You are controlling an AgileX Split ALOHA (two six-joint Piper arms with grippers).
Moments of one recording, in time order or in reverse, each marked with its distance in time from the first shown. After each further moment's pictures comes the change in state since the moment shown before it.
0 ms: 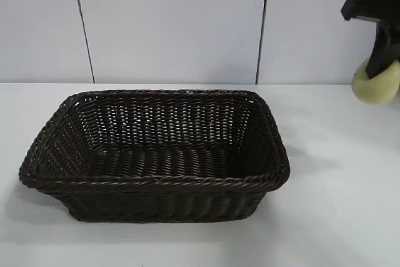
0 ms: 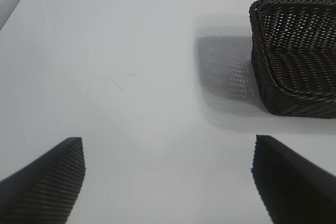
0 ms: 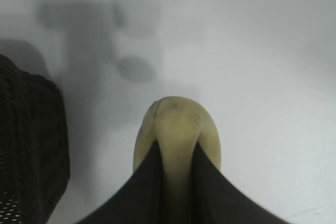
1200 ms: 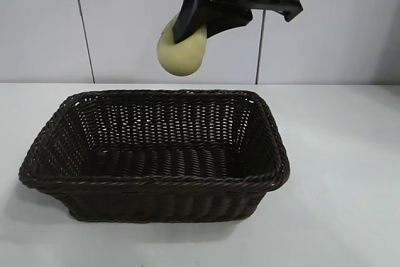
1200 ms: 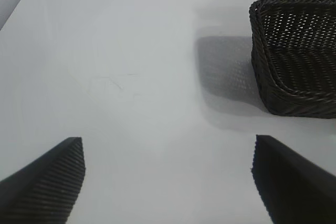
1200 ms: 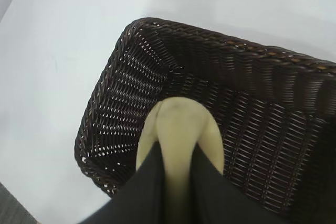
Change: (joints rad) left arm 0.000 0.000 0.000 0.000 0.000 0.000; right arm 0.576 0.041 -0.010 0.143 -0.338 0.070
